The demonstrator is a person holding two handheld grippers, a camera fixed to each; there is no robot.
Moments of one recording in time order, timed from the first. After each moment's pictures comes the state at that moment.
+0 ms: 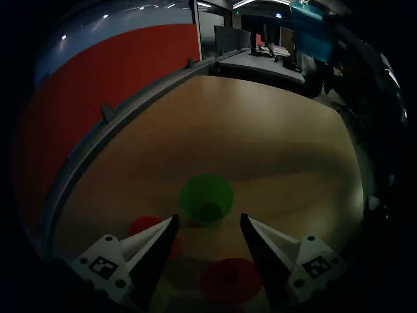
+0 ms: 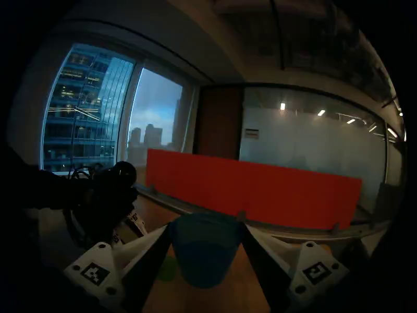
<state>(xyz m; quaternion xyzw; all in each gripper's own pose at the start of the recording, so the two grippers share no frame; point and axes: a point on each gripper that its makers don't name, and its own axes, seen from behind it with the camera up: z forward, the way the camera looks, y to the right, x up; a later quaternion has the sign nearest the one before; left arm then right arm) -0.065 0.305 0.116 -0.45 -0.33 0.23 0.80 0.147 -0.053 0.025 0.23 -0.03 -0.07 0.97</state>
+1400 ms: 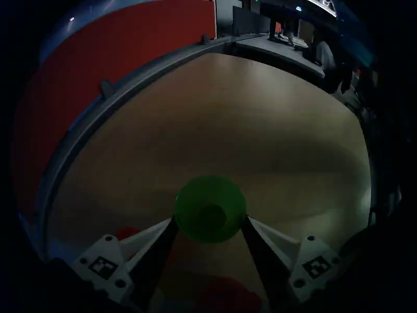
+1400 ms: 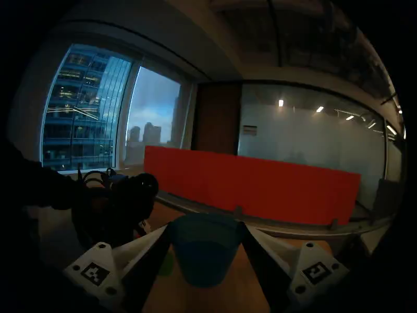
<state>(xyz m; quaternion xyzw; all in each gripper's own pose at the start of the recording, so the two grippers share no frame) -0.103 0.328 0.134 -0.40 -0.41 0.23 0.79 0.135 -0.034 0.028 0.23 -0.04 -0.06 0.97</state>
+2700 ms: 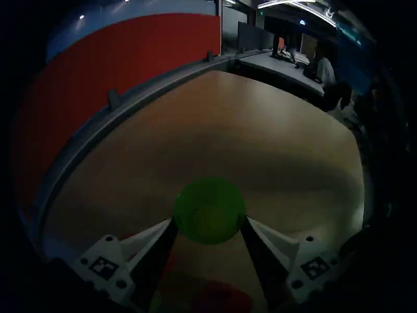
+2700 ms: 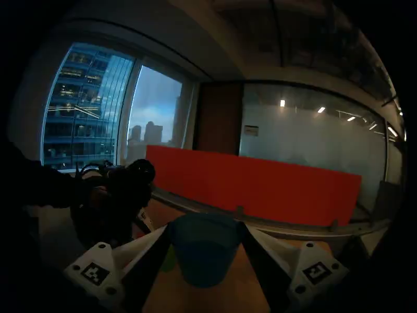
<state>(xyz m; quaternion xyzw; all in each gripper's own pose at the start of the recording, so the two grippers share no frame) -0.067 0.334 0.141 -0.40 -0.37 0.18 0.82 0.136 -0.041 0.026 0.23 -0.04 -0.07 0.97</state>
